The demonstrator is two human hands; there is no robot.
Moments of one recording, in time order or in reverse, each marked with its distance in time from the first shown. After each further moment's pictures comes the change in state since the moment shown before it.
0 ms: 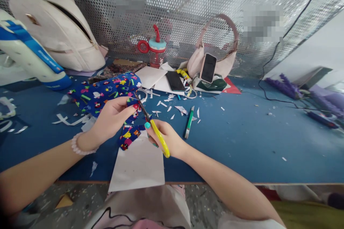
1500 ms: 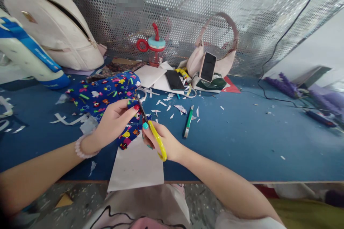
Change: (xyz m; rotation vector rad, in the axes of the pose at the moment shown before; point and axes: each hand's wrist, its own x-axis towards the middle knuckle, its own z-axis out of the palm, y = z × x) left_hand -0.008 0.000 0.010 0.002 0.019 0.037; right_hand -0.002 0.009 0.008 -0.014 -0.013 -0.076
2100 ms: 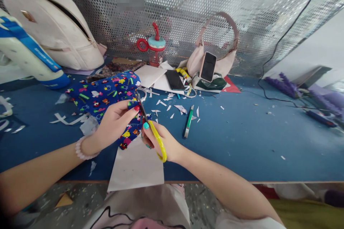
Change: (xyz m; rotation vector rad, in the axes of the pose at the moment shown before) left_hand -0.002 0.001 0.002 -0.036 -0.012 -0.002; right_hand 0.000 -0.008 0.001 -0.060 -0.006 -0.022
